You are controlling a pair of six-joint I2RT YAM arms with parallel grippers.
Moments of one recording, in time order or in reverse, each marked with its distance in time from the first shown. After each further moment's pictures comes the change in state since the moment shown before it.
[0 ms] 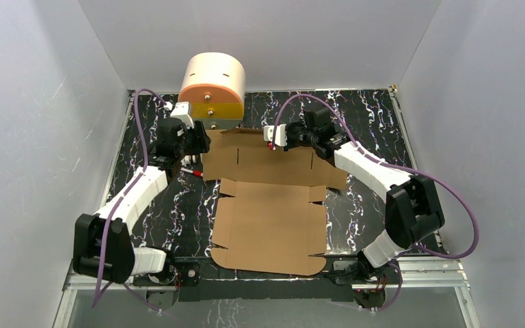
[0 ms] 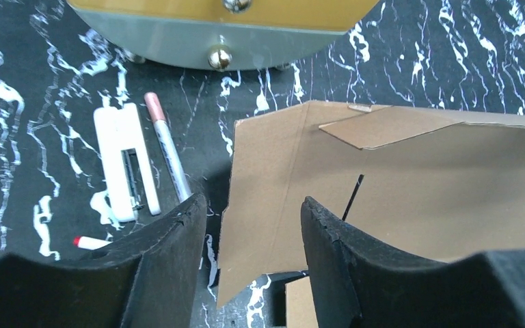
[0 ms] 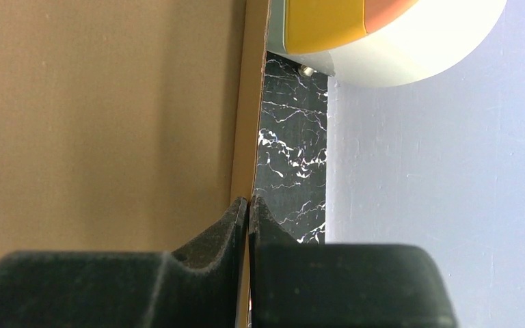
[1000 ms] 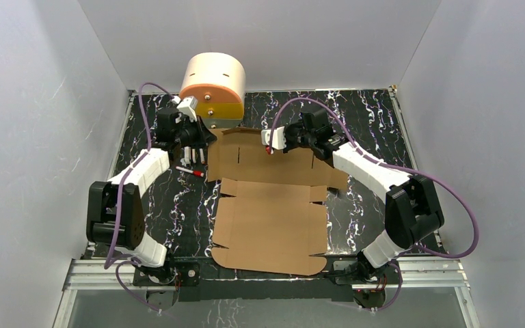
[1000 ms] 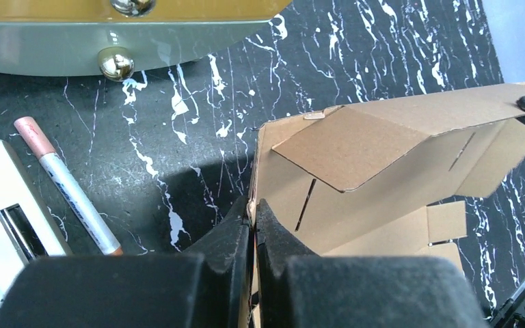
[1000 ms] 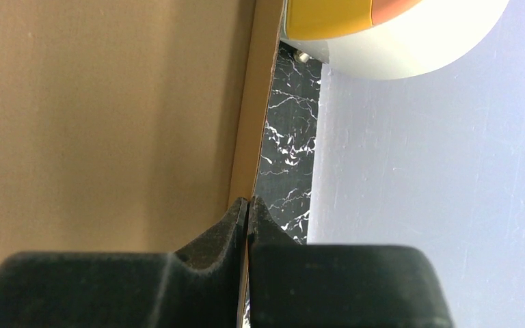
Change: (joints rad) left arm 0.101 0.277 0.124 0.065 0.449 -0.053; right arm 0.019 0.002 0.000 -0.023 0.069 -0.077
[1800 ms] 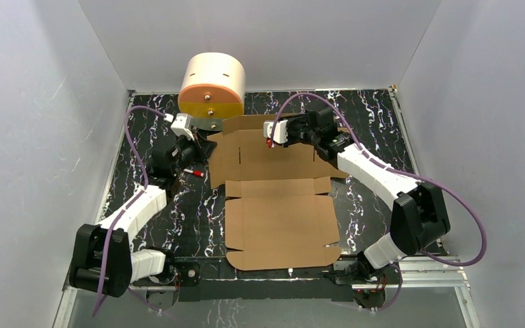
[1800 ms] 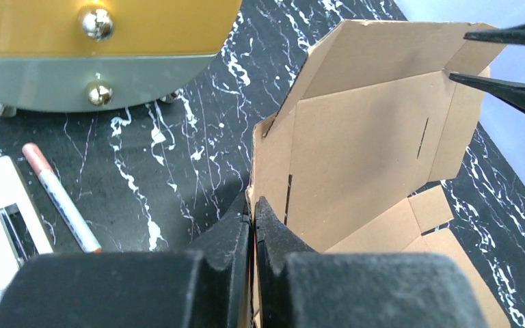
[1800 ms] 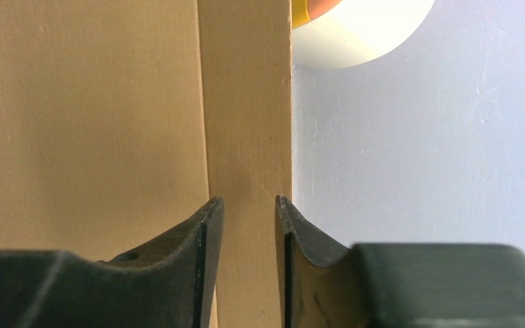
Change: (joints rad) left arm -0.081 -0.341 -0.375 0.358 -0.134 -0.051; right arm 0.000 -0.051 0.003 0.046 0.036 0.064
